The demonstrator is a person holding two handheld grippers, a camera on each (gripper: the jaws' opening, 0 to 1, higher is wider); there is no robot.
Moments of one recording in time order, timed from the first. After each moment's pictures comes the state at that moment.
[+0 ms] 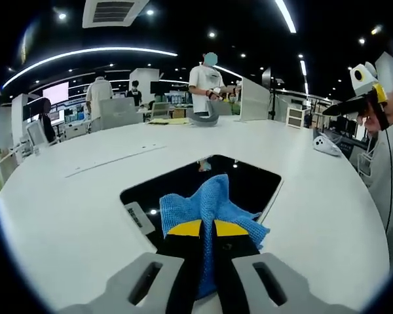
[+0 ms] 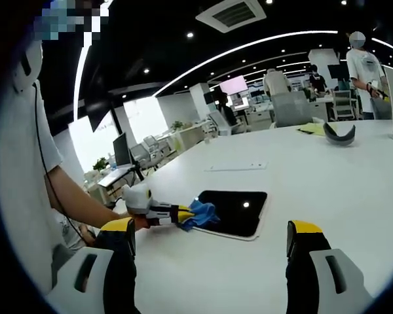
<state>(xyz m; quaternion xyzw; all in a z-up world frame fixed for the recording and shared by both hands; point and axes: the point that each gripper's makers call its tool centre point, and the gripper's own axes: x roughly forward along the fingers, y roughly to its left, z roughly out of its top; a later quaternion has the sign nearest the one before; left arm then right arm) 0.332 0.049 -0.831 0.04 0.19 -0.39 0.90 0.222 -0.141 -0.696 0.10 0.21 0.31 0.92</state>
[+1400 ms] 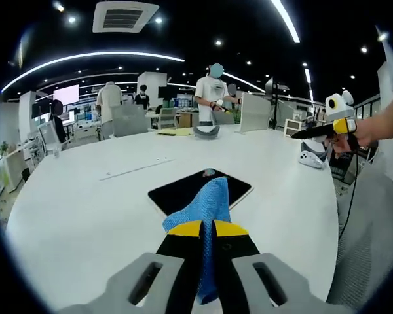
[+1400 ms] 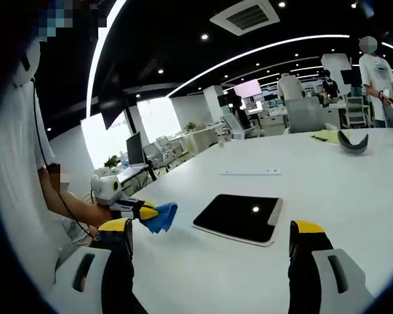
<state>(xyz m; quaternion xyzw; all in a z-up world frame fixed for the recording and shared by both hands) 0.228 0.116 -0.762 0.03 0.20 -0.36 0.91 0.211 -0.119 -0.681 0.08 0.19 0.35 0.91</state>
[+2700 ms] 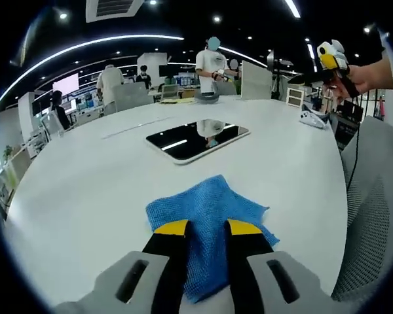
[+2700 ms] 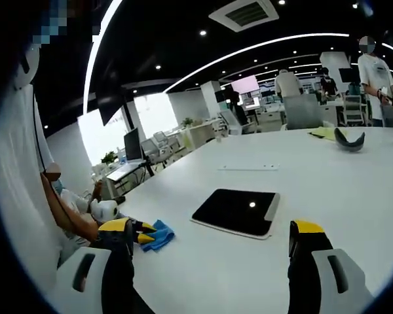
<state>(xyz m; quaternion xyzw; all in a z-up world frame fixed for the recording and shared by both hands) 0.184 0.143 -0.839 0.09 0.25 -0.34 0.90 0.201 -0.124 -0.683 0.08 0.20 0.34 0.91</state>
